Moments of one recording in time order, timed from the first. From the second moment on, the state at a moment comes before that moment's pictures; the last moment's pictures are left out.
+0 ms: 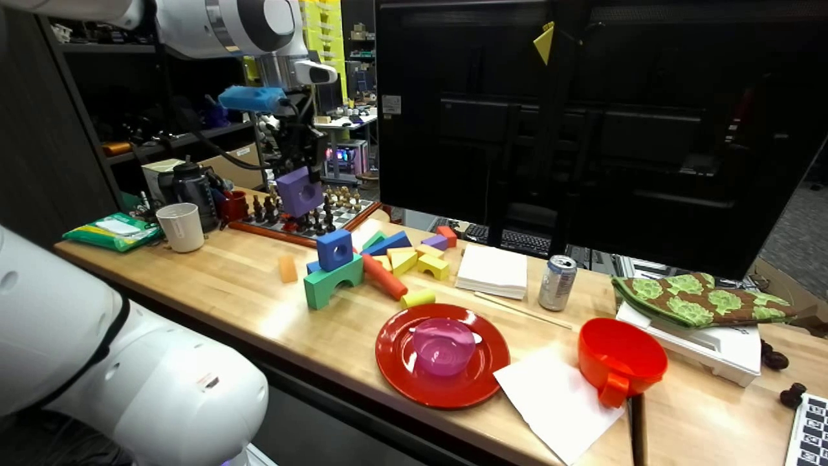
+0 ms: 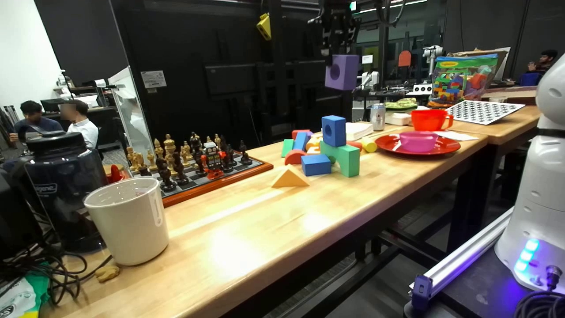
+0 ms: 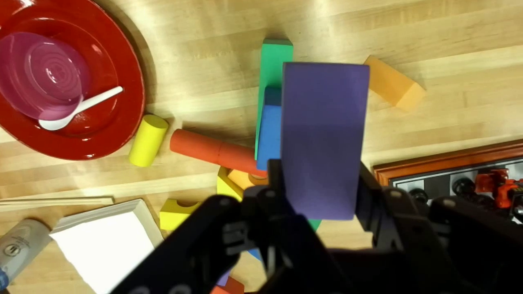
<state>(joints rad) 0.10 -0.48 0.26 -2.17 0.05 1.76 0.42</state>
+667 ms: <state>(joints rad) 0.10 -0.37 0.24 -2.09 0.04 1.79 0.40</state>
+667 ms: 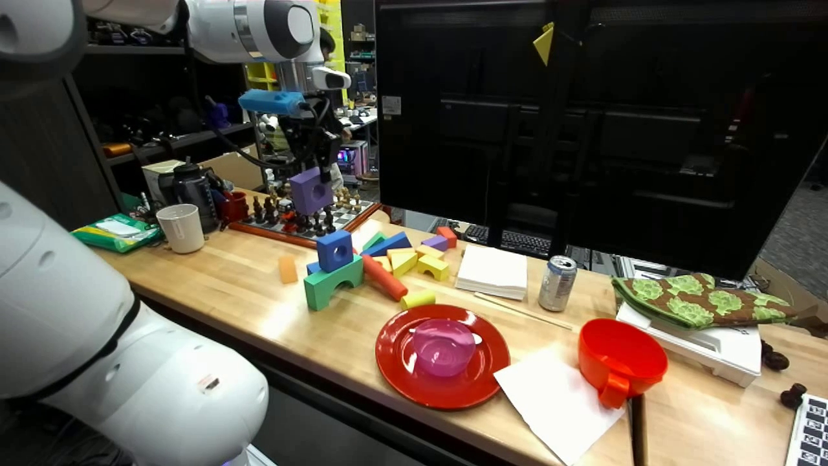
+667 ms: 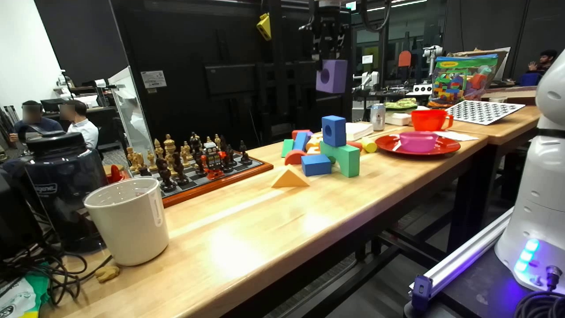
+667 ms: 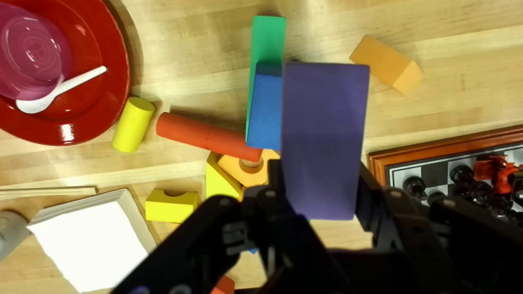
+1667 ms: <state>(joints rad) 0.10 -0.29 0.22 -2.09 0.04 1.83 0.40</state>
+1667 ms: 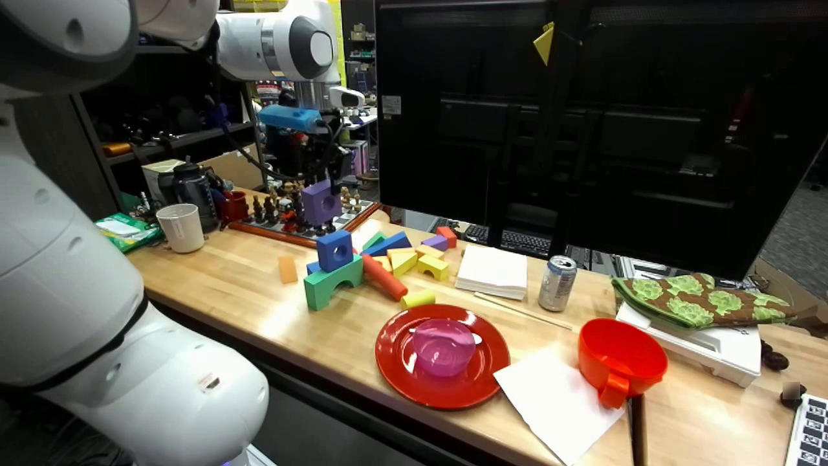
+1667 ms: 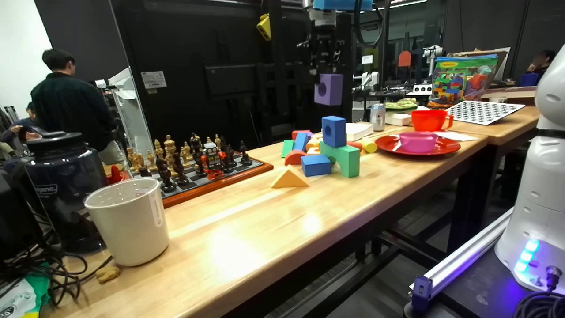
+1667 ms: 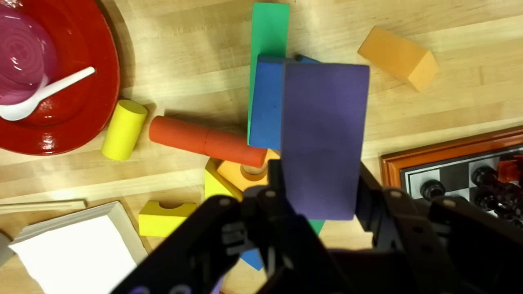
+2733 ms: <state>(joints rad) 0.10 -0.24 0.19 -2.14 0.04 1.89 0.40</state>
